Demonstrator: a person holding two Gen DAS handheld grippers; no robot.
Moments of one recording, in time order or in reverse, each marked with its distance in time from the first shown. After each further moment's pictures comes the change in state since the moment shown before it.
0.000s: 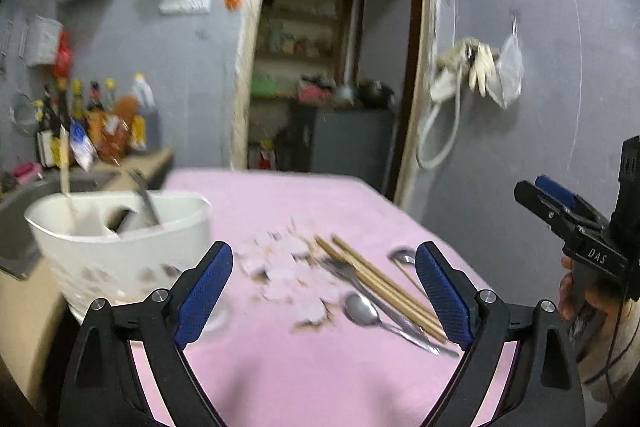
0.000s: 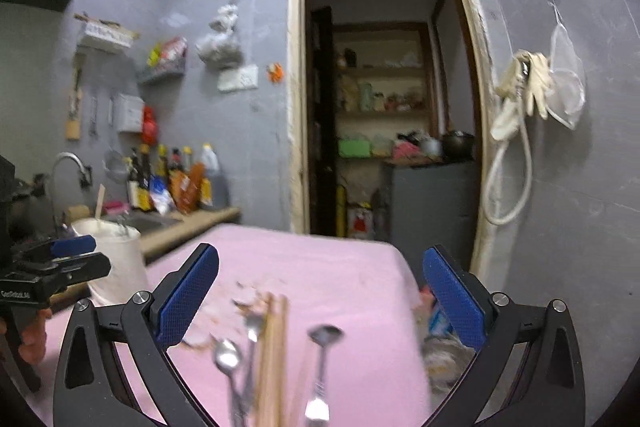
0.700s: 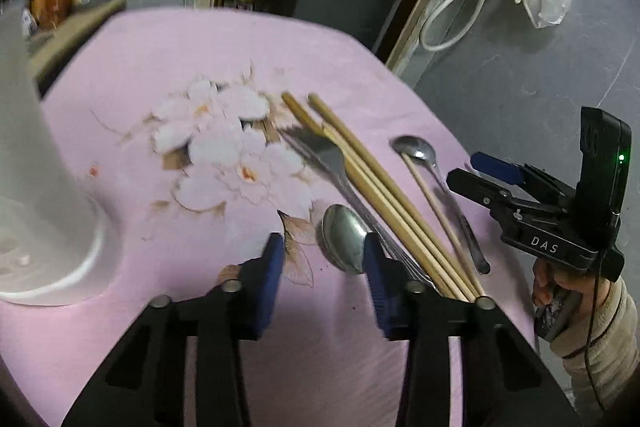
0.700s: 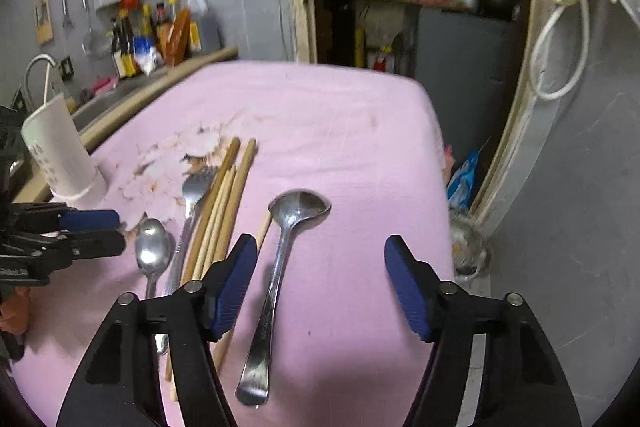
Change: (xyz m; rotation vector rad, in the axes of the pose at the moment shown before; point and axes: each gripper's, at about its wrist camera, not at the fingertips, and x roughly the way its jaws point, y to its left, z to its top) left arm 0.126 0.013 -0.033 -0.170 0.524 -0.134; right arm 0.122 -0.032 -0.067 -0.016 0.607 0.107
